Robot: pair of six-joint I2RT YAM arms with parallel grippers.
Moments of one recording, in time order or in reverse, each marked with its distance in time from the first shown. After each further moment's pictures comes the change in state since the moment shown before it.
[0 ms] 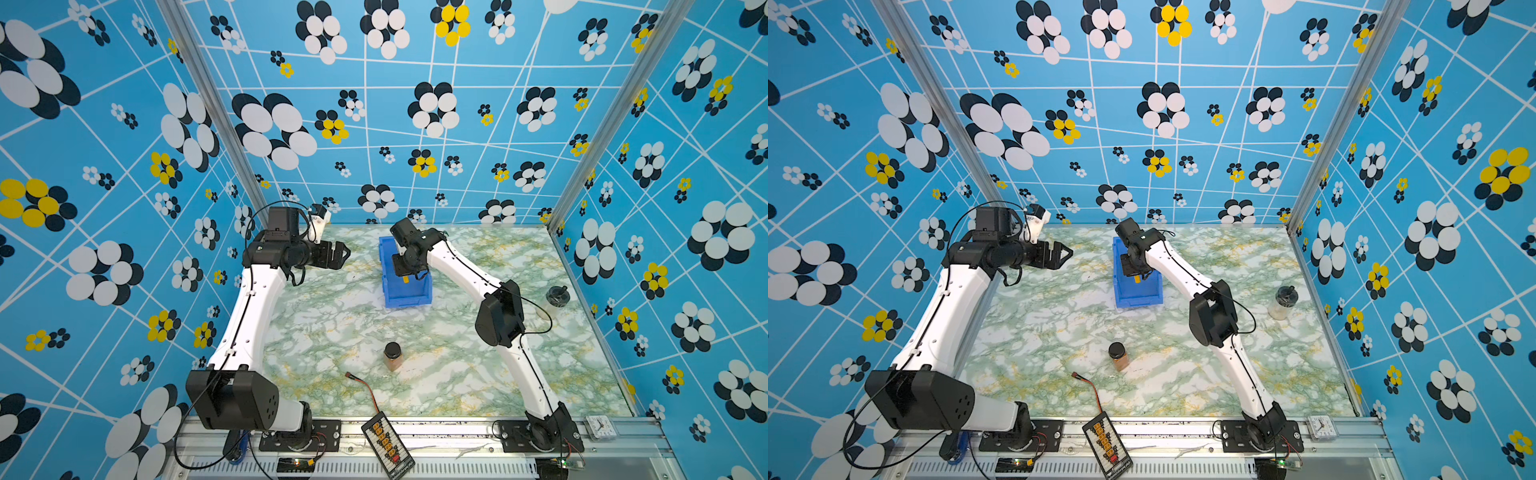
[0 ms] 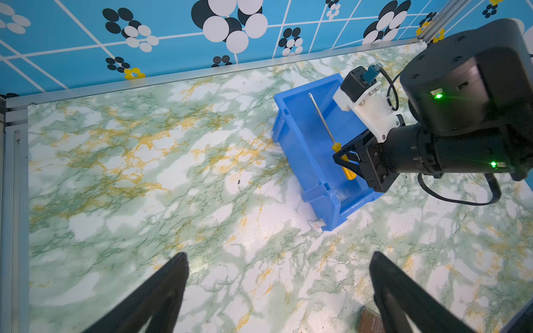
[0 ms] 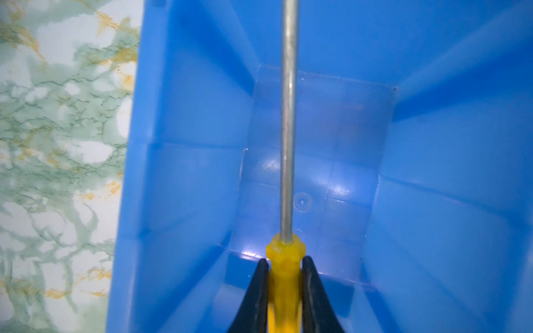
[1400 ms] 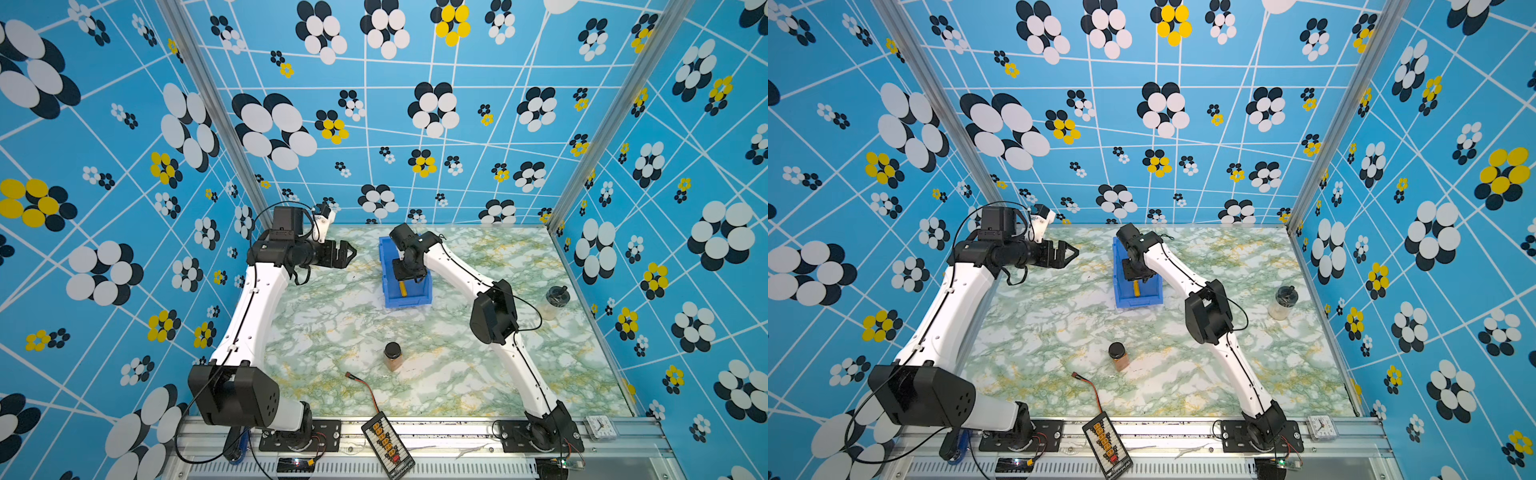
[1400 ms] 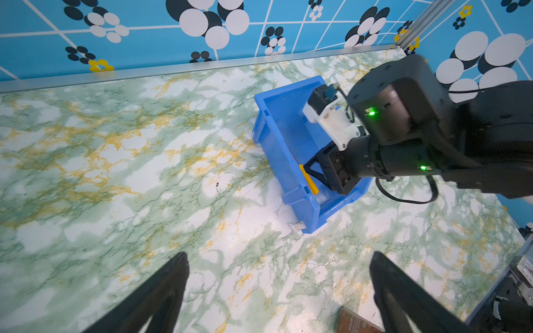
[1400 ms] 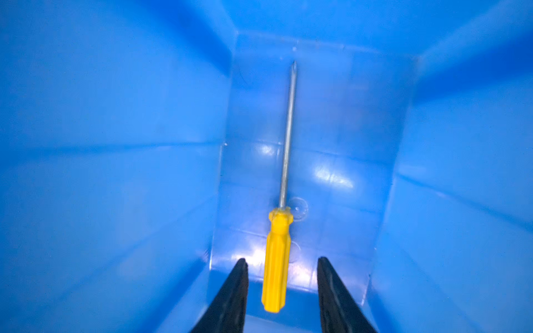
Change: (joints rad) left arm -0.020 0.029 0.000 0.021 0.040 -0.069; right arm -0.010 0.038 0.043 -0.029 -0.002 0.000
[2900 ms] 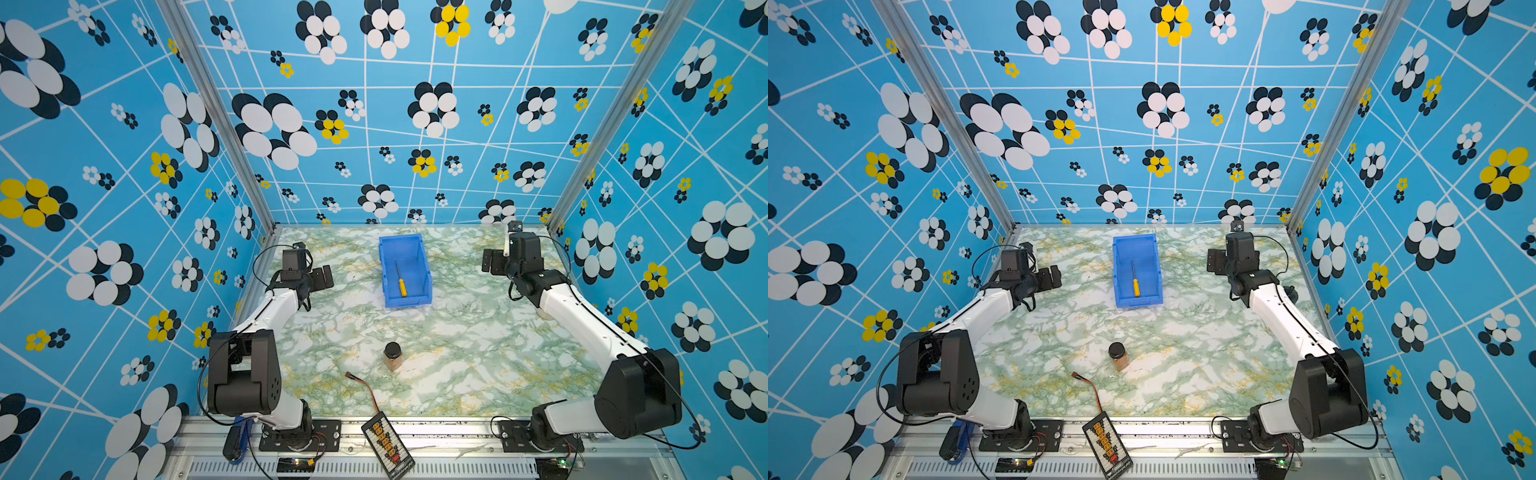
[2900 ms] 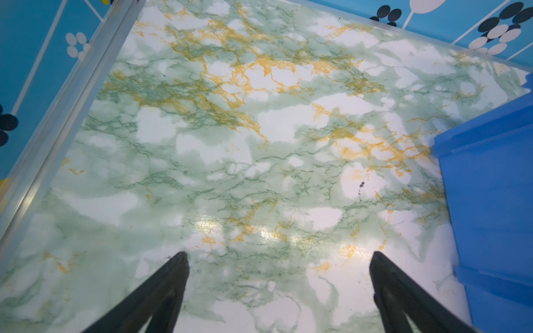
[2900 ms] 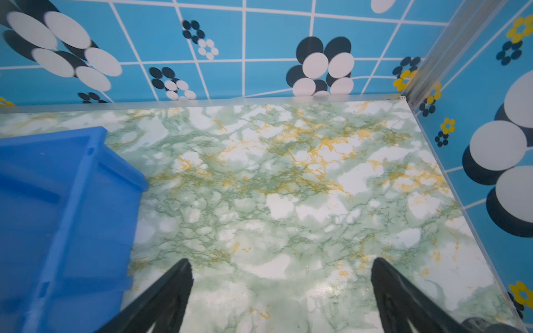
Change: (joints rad) left arm 0.085 0.045 -0.616 0.686 -0.416 -0.207; right arm -0.450 -1.067 -1.378 0.856 0.201 -0.217
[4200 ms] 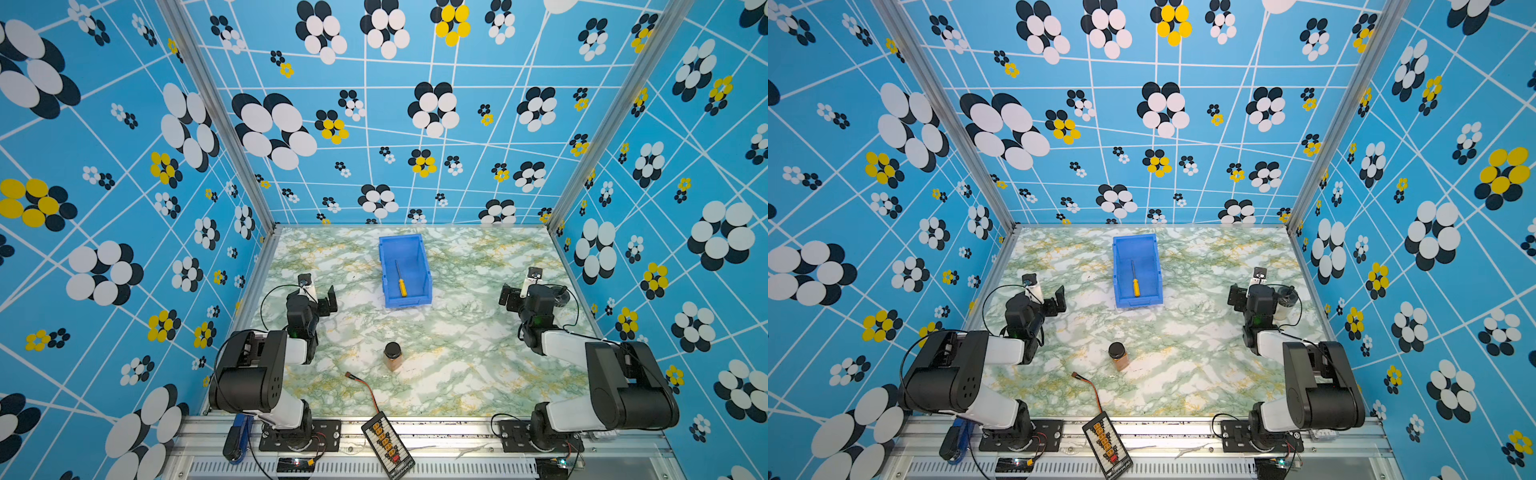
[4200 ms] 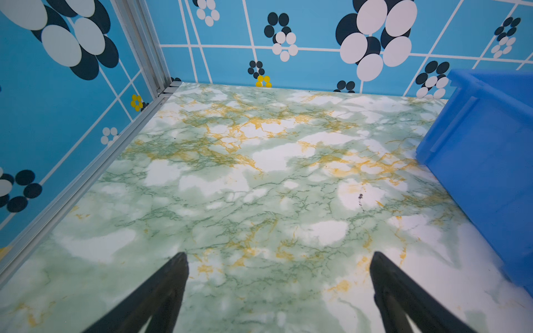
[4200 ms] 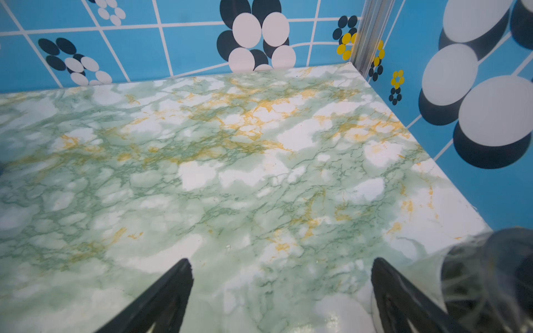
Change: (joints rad) left arm -0.037 0.031 -0.571 1.083 -0.047 0.121; right arm -0.176 0.050 -0.642 0.869 -0.039 -0.071
